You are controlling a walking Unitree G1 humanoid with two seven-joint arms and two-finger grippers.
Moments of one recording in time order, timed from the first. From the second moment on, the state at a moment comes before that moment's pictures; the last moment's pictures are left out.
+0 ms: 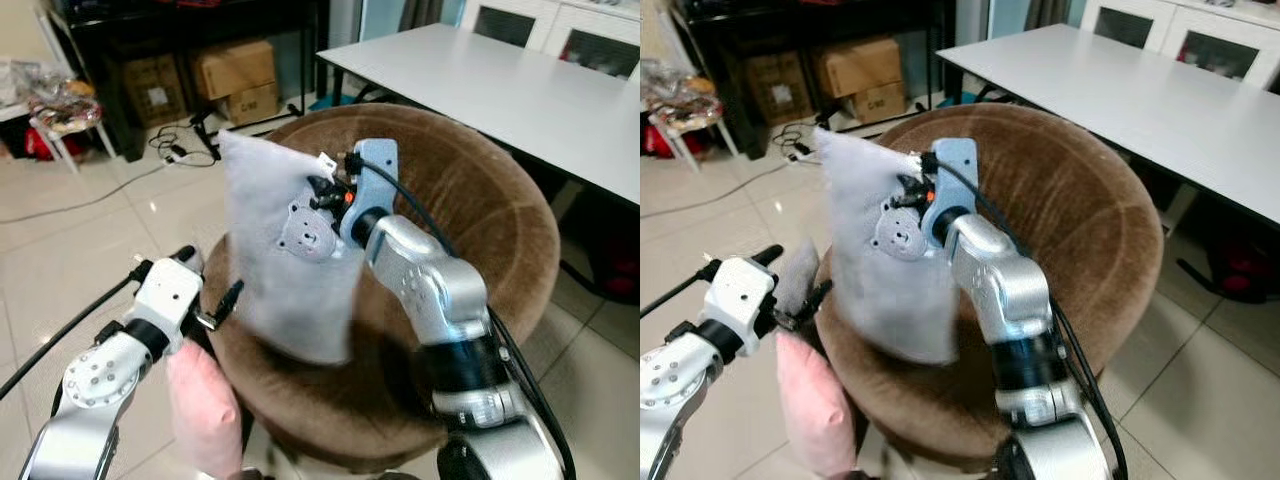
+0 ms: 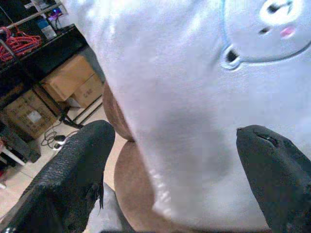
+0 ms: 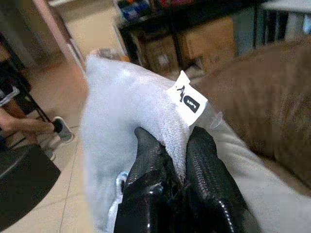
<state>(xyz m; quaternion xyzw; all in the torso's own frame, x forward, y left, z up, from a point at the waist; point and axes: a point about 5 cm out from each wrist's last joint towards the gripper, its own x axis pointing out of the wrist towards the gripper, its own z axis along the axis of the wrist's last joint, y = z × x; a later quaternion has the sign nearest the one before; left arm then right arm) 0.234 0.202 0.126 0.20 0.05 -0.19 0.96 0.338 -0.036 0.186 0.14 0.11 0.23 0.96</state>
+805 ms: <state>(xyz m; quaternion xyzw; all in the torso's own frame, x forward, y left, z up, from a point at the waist) 0.229 0.197 0.126 0.20 0.06 -0.21 0.95 0.369 -0.191 0.088 0.36 0.26 -0.22 0.87</state>
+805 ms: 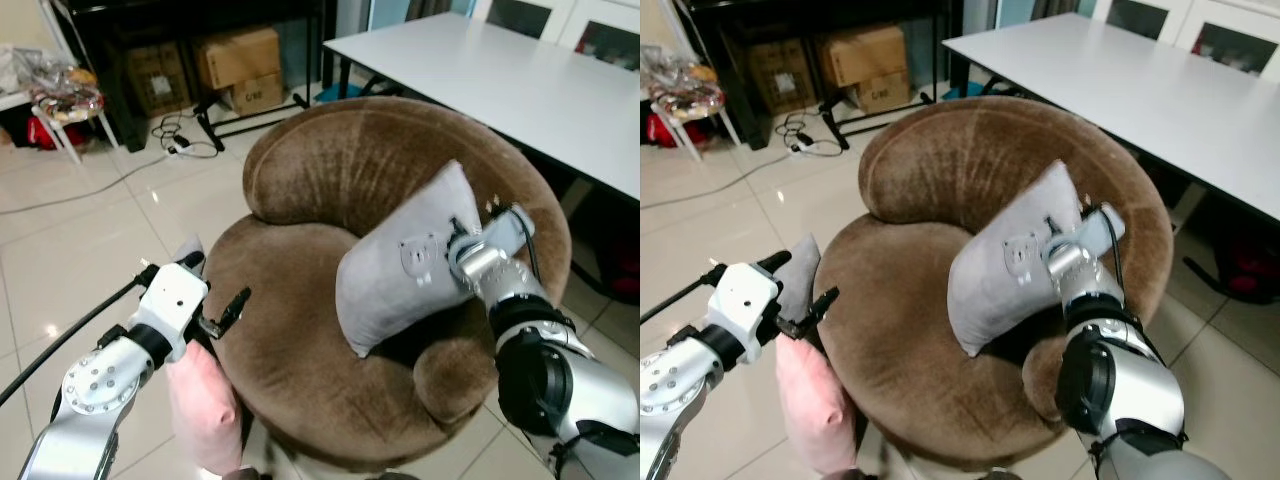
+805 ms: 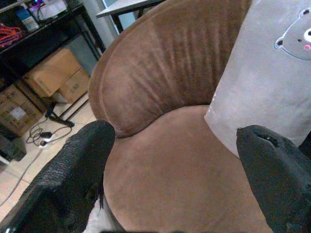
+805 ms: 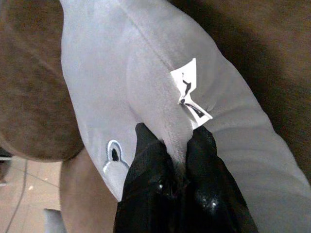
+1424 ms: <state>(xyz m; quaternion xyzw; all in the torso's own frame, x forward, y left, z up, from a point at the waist) 0.241 0.192 0.126 0.15 0.04 -0.15 0.98 0.383 -0.229 0.132 0.36 0.10 -0.20 0.91</state>
